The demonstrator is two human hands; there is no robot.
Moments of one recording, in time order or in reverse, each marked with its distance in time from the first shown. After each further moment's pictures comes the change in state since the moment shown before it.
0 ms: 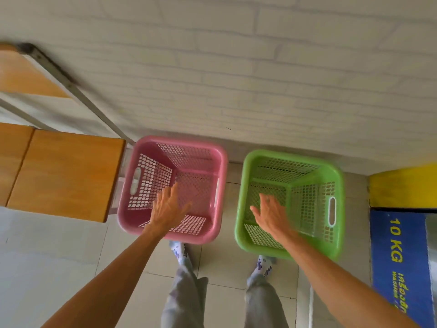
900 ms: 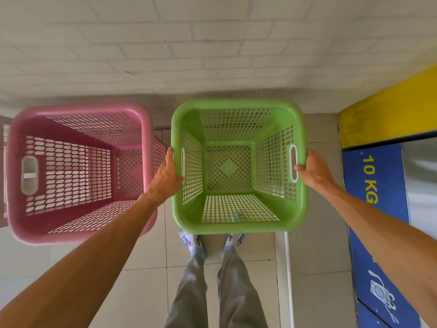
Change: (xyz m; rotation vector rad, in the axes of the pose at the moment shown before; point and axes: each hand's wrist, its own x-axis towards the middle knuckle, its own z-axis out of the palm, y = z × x) left_hand 0.094 0.130 0.204 -0.224 -0.247 0.124; right_hand 0.032 0.299 0.037 0.399 0.053 0.483
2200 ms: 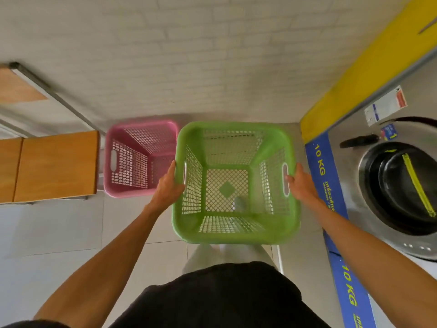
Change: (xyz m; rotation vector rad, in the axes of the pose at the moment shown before) left_hand -0.378 0.123 -0.118 -0.104 0.110 0.011; right_hand -0.360 0.035 -0.118 0.073 0.137 -0.044
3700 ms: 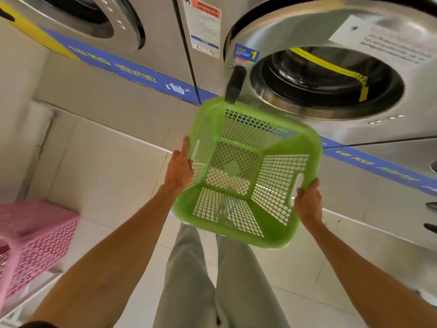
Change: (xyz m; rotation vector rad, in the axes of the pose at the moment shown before) left_hand -0.298 0.040 0.574 0.785 -0.623 0.693; right_hand -0.534 0.533 0.300 0.591 0.347 1.233
